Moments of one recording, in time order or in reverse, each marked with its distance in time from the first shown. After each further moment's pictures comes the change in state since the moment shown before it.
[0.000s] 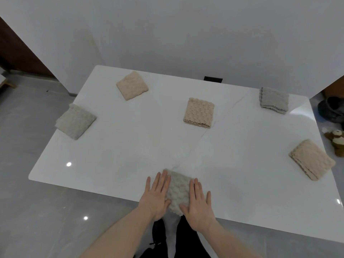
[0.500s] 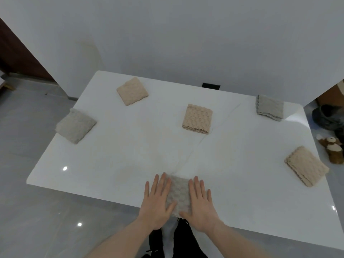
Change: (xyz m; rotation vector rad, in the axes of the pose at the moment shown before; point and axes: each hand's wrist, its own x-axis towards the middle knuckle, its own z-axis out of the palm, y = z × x) left_hand -0.013 0.017 -0.018 -0.191 0.157 -0.060; right_hand 0.002 0.001 -0.047 -0.058 -0.078 -0.070
